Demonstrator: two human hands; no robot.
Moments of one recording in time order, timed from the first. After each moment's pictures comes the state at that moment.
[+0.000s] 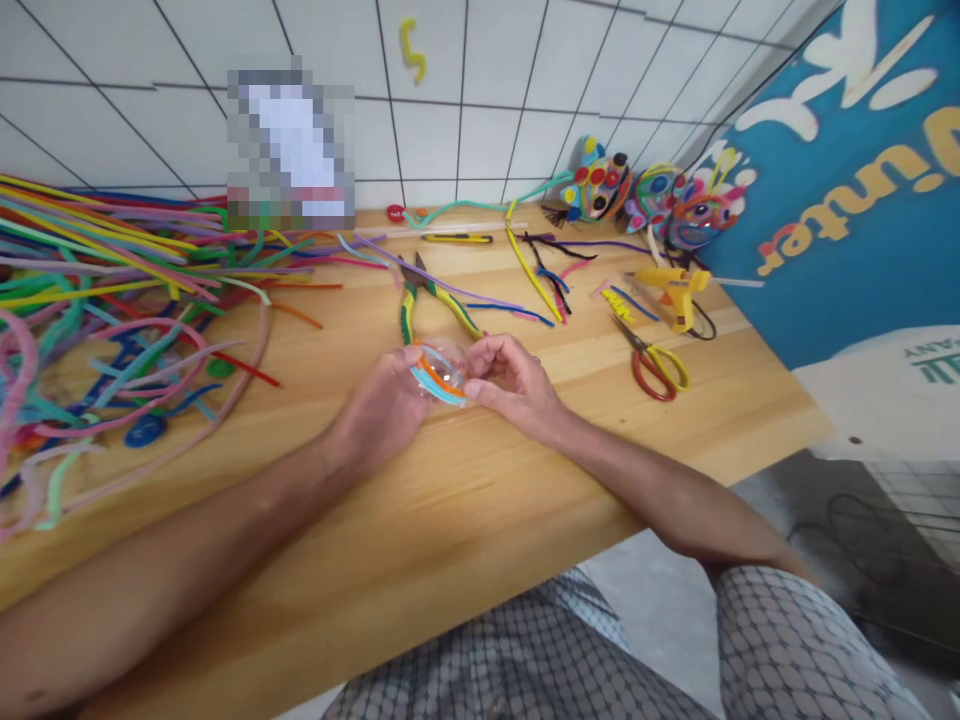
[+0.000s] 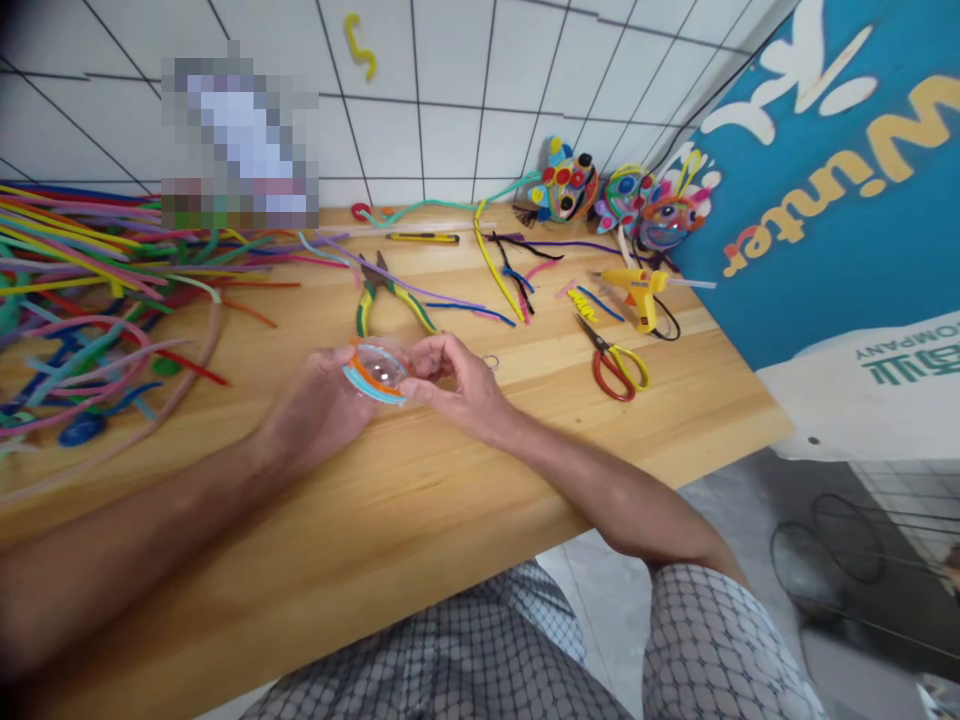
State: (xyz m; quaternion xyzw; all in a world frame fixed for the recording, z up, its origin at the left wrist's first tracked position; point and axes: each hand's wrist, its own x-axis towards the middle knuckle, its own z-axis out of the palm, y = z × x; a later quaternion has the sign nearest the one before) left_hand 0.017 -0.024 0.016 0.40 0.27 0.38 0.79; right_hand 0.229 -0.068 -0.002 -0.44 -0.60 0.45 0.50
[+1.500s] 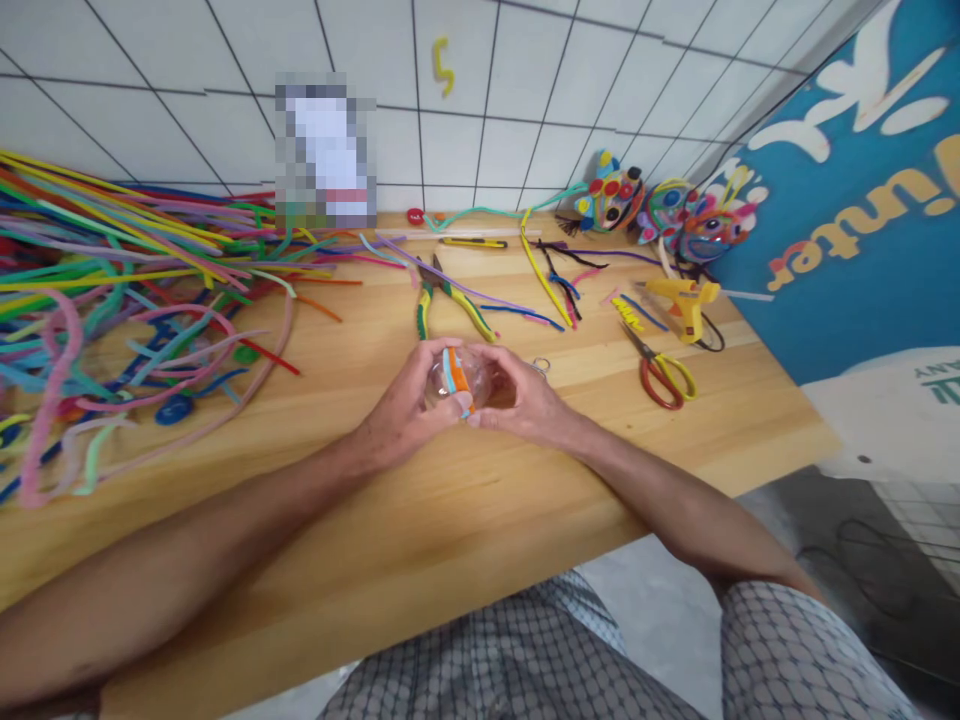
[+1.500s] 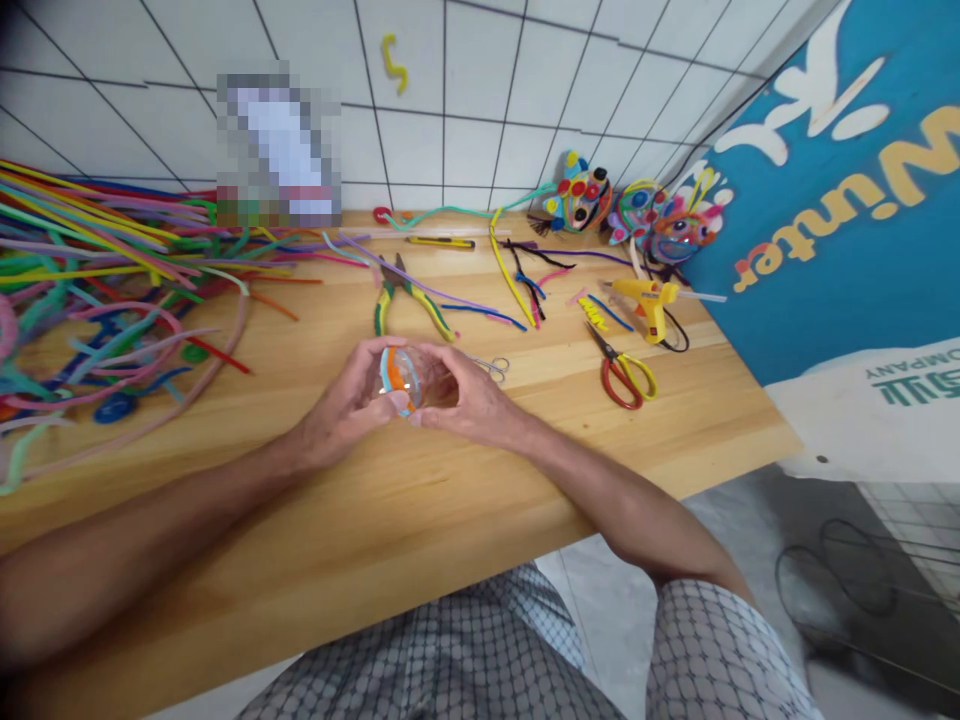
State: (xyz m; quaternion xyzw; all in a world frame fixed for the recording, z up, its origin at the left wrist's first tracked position) left_hand -0.002 -0.035 -0.011 0.67 0.31 0.38 0.56; right_hand 0.239 -0.067 -0.016 -0.42 -0.70 0.43 0.39
